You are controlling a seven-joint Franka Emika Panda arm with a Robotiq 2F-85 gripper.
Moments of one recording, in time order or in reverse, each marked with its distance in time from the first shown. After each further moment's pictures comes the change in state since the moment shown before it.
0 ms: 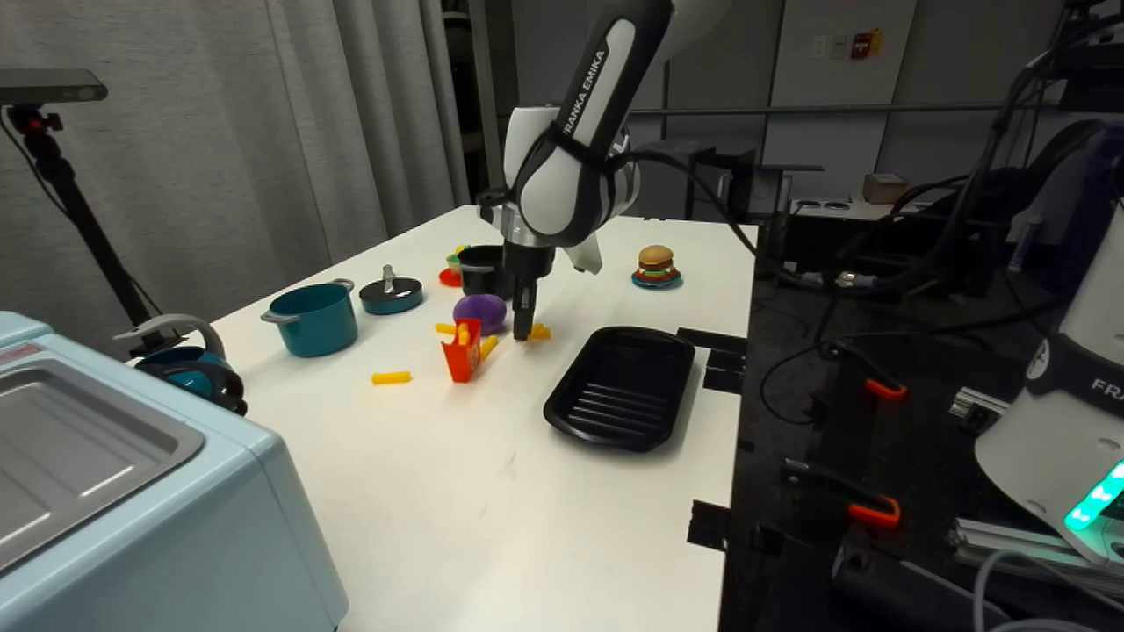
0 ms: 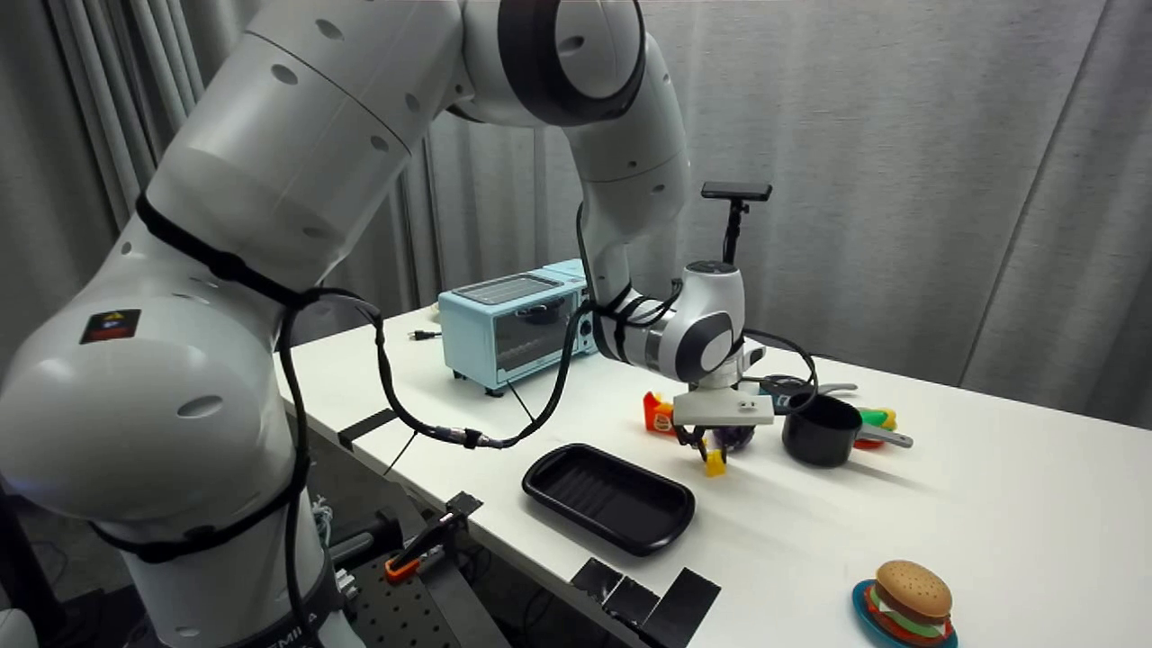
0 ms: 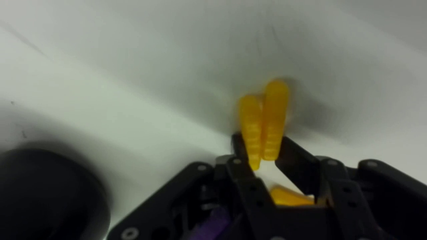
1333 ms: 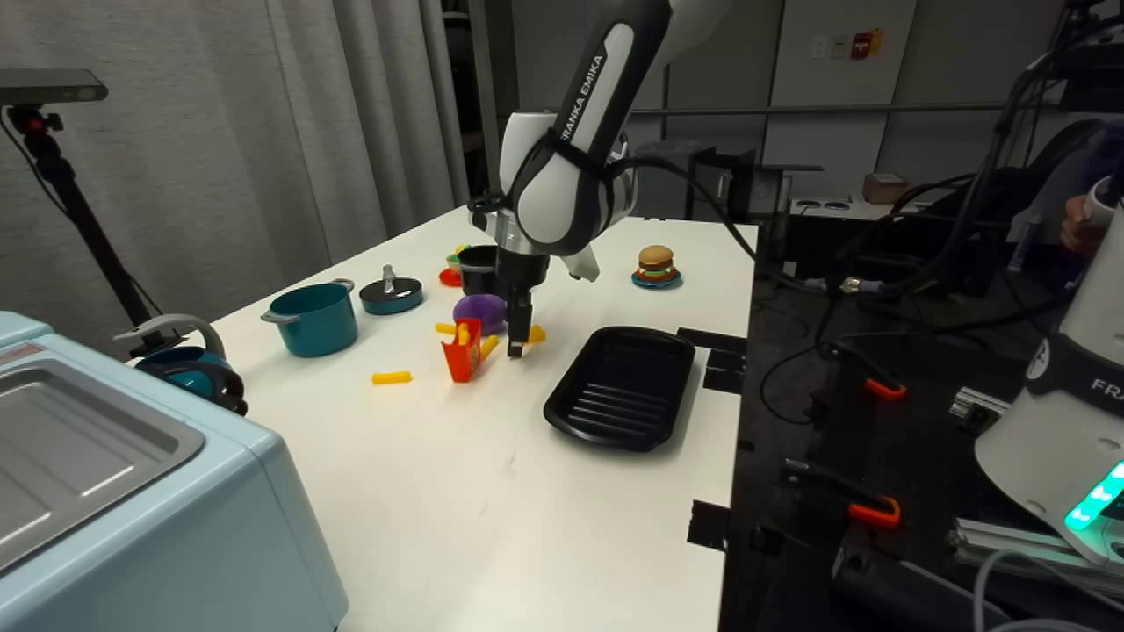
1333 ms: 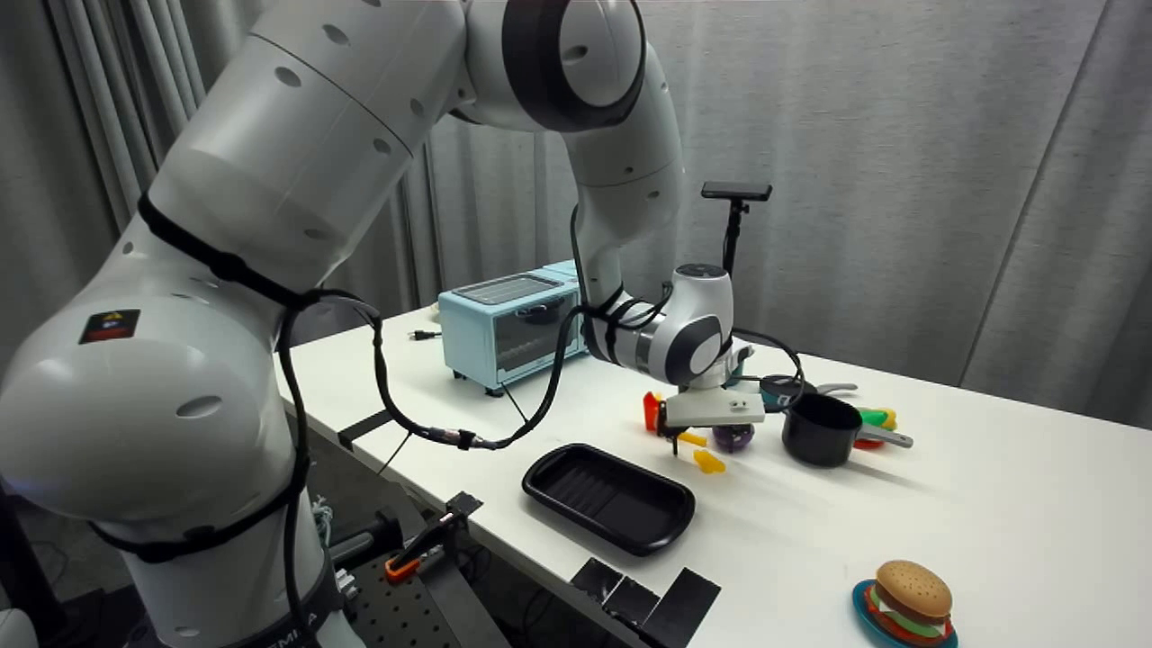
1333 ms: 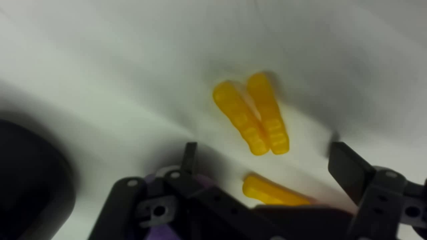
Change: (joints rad) arm -0.002 0.013 0.030 -0.012 0.002 0.039 -0.060
